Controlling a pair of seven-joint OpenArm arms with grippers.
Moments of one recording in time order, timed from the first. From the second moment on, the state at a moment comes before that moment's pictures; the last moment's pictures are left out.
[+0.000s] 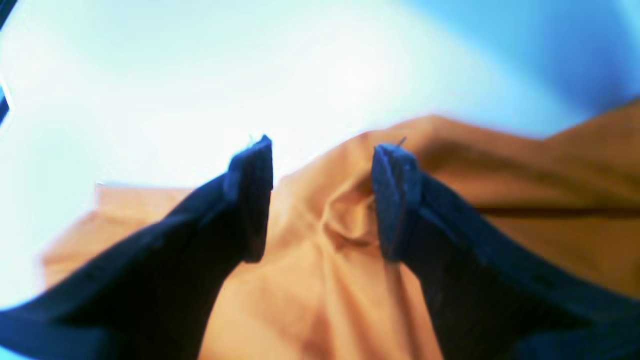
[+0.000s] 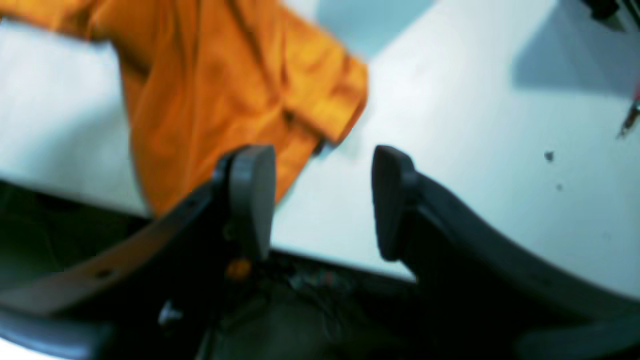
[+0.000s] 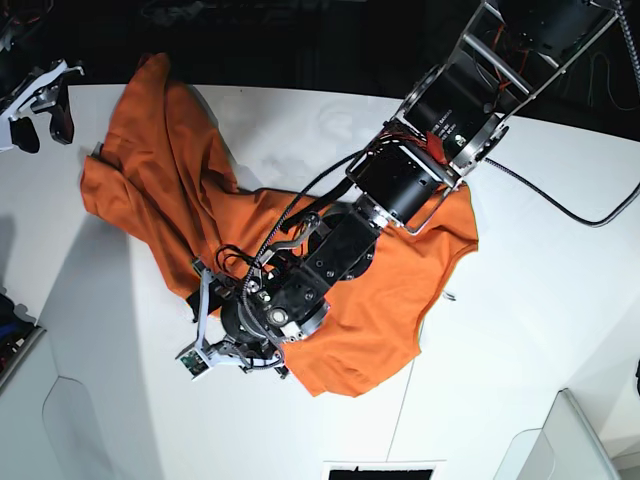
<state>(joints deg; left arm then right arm) -35.3 4.5 41.6 64.8 -8.6 -8.3 39.8 -35.8 19.1 39.0 121.1 37.4 27.7 -50.0</state>
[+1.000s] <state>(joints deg) 1.4 -30.5 6.2 93.0 -20.2 -16.9 42.4 11.4 20.3 18.7 62.1 20.5 32.4 -41.1</state>
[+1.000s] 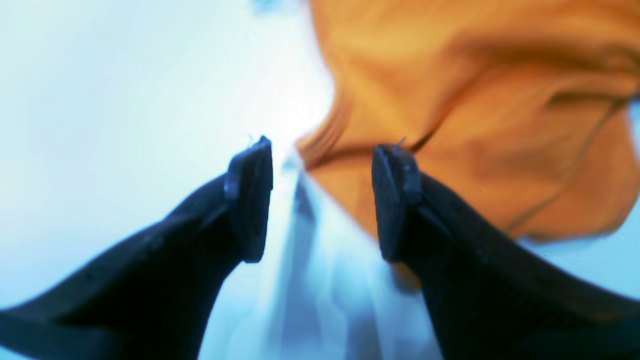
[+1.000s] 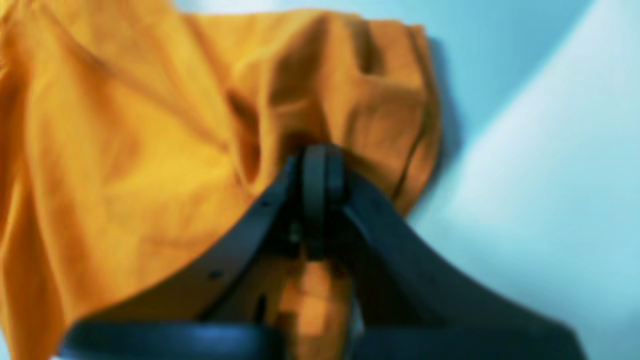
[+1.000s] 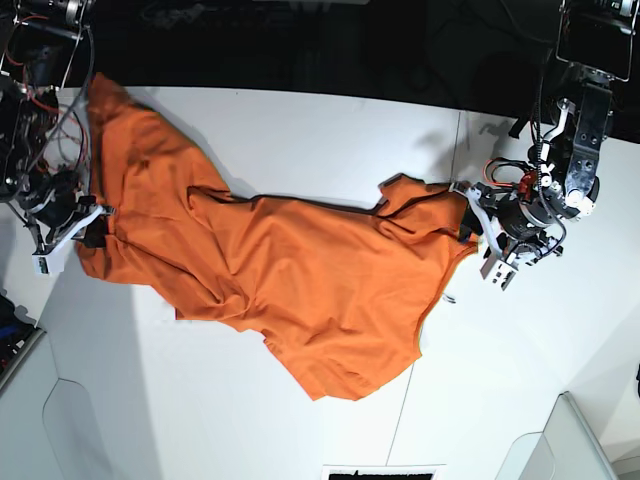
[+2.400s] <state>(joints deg) -10.5 -25.0 10.9 70.7 -27.8 -26.7 34.7 -3.6 21.6 19.3 76.8 32.2 33.5 -49.9</state>
